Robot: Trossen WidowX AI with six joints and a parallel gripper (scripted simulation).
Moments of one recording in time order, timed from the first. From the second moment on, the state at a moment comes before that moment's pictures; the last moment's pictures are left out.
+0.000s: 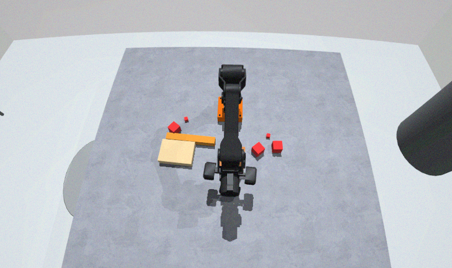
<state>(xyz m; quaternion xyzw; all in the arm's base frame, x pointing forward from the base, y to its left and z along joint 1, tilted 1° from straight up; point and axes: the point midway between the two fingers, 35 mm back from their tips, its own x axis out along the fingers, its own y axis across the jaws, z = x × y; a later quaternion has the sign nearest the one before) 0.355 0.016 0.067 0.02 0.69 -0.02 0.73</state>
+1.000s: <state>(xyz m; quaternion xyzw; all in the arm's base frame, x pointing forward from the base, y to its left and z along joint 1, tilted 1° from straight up) 0.297 0.075 0.067 -0.30 0.63 0.30 0.65</state>
